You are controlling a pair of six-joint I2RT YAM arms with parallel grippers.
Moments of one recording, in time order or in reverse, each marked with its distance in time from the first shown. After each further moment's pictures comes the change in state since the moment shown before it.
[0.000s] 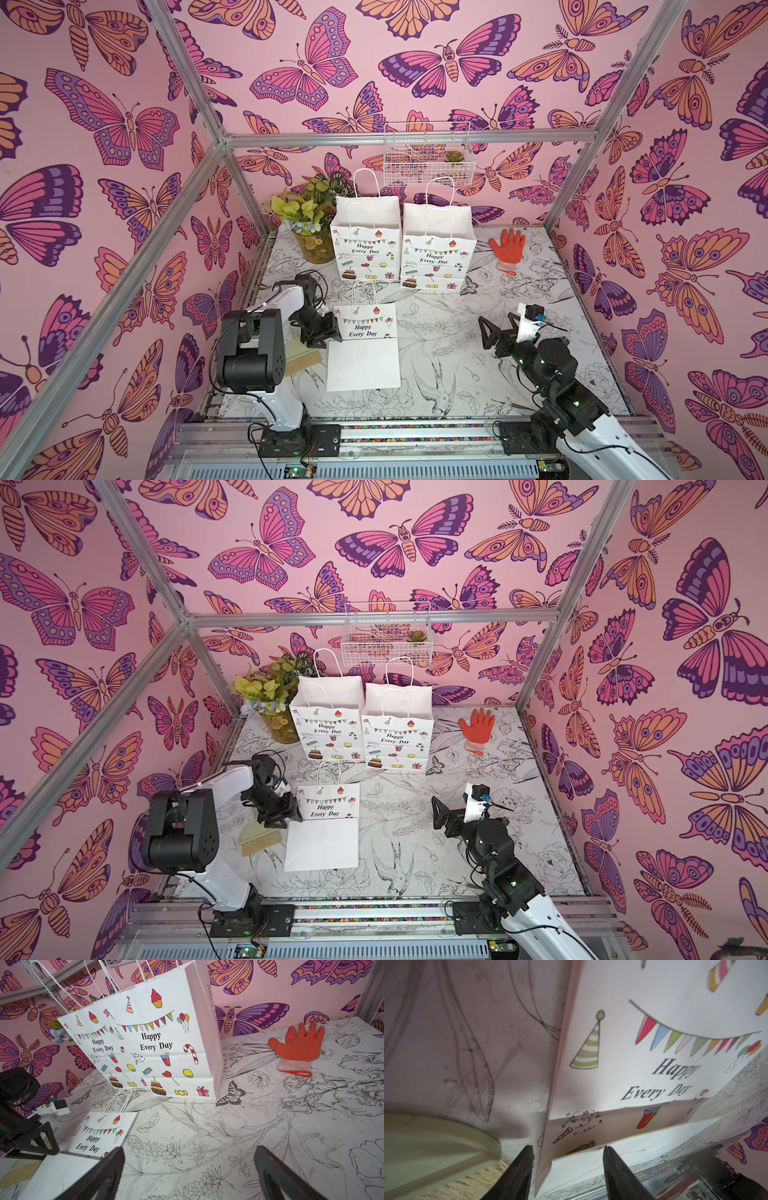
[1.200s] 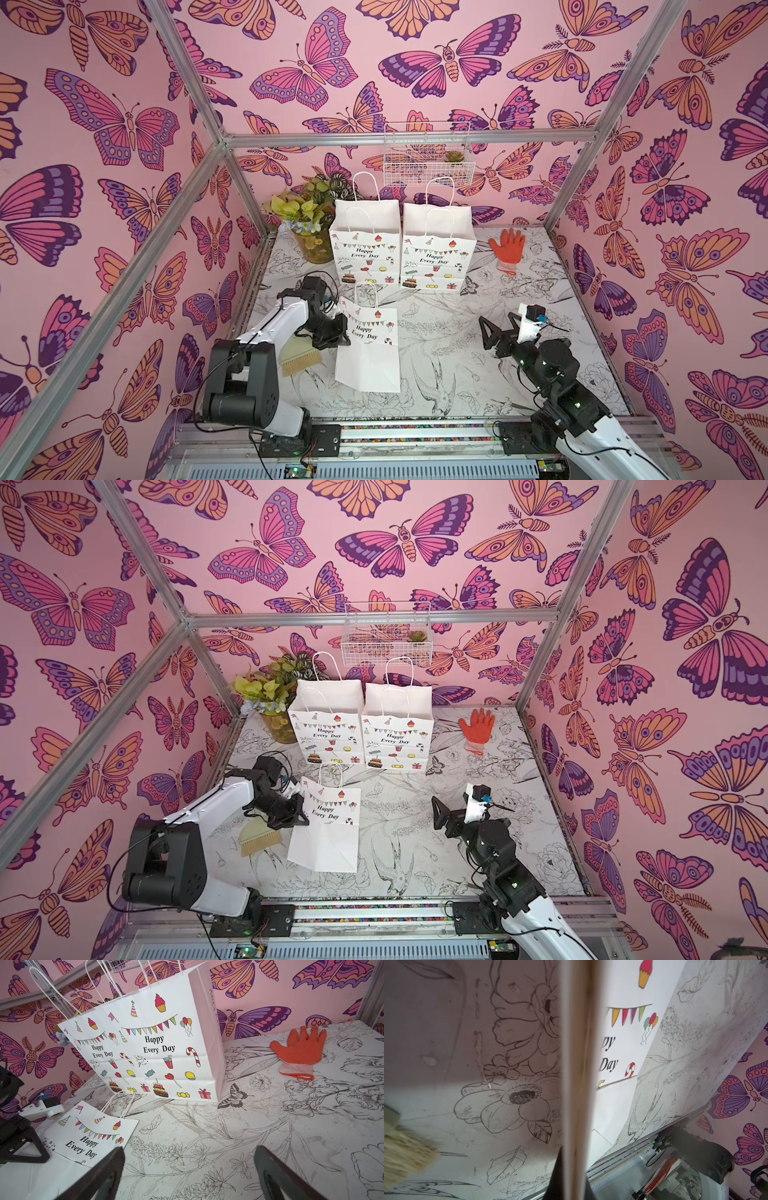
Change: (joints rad) left arm -0.112 -0.179 -0.103 0.057 0.142 -0.098; right arm 0.000 -0.013 0.000 0.000 -0.008 -0.003
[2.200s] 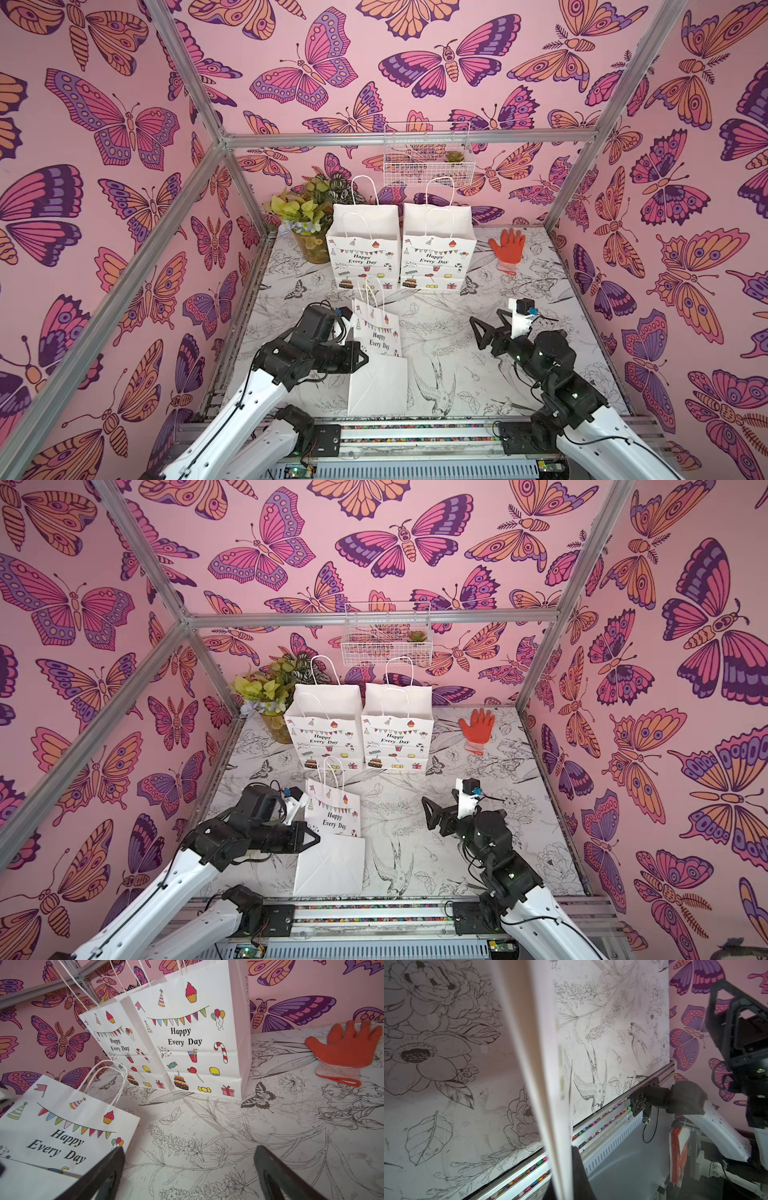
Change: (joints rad) left arm -0.379 -0.671 -0.173 0.023 -0.037 -0.243; right arm 0.000 0.105 0.064 0.023 -0.133 -0.011
